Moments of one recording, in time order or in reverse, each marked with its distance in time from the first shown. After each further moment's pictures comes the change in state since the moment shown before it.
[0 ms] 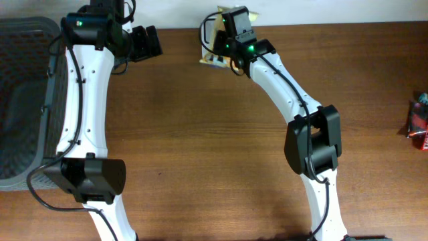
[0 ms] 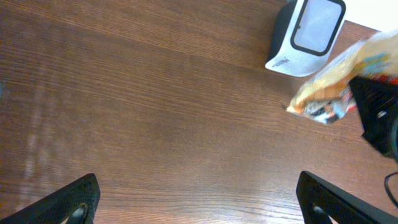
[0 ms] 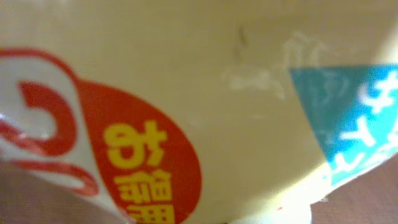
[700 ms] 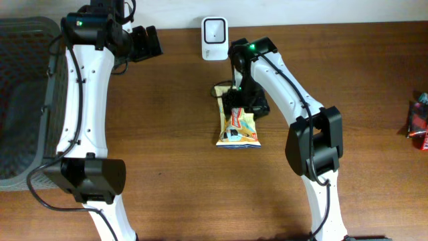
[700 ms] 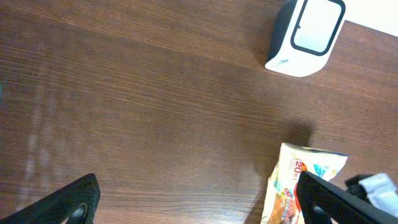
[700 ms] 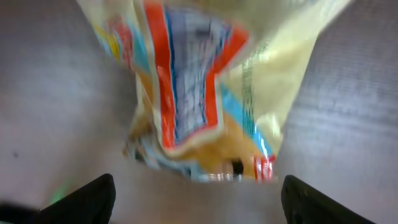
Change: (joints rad) left arm 0.000 0.000 0.000 0.000 0.000 0.000; right arm 0.005 -0.018 0.005 -1.011 -0.282 -0.247
